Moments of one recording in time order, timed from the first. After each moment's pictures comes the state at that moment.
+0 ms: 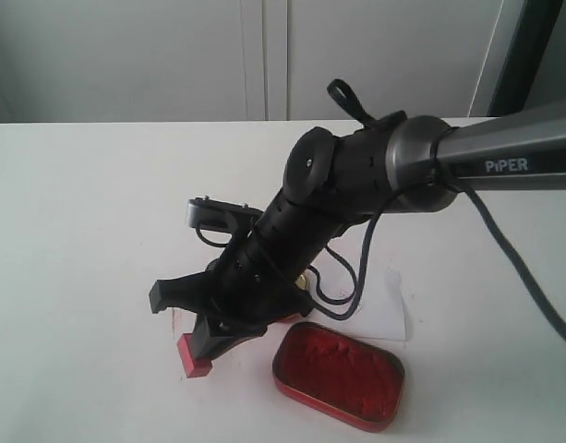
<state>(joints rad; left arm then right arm) -0.12 0.00 0.02 -0.05 0.39 0.16 0.71 1.96 -1.27 0.73 0.79 -0.18</state>
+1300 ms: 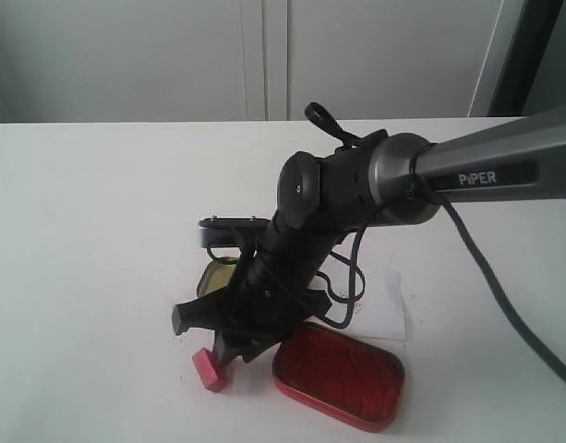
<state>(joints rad) -0.12 0.00 0.02 -0.05 0.39 0.16 0.72 2.01 -1.27 0.53 0.74 -0.07</state>
